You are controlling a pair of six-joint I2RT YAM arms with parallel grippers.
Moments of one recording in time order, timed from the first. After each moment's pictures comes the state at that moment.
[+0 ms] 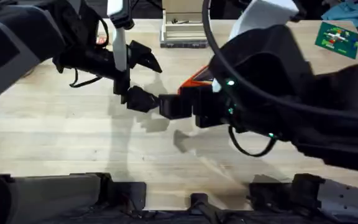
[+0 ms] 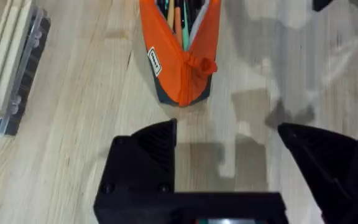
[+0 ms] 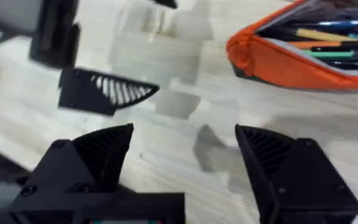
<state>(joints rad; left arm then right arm) 0.04 1.49 1.11 -1.06 0.90 1.38 1.04 1.17 1.05 -0.71 0.24 0.82</state>
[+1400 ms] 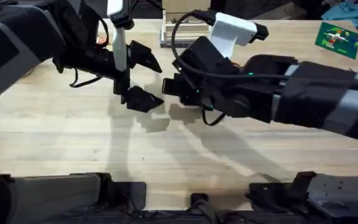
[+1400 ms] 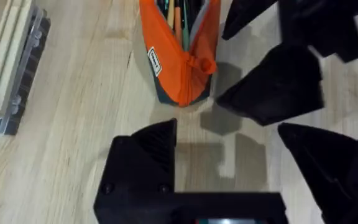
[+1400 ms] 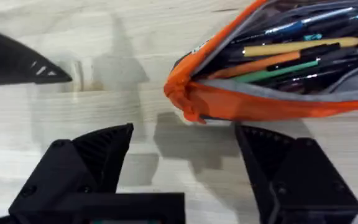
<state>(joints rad) 0.04 1.49 1.11 -1.06 0.90 1.38 0.89 1.51 1.05 -0.54 0.33 0.95</state>
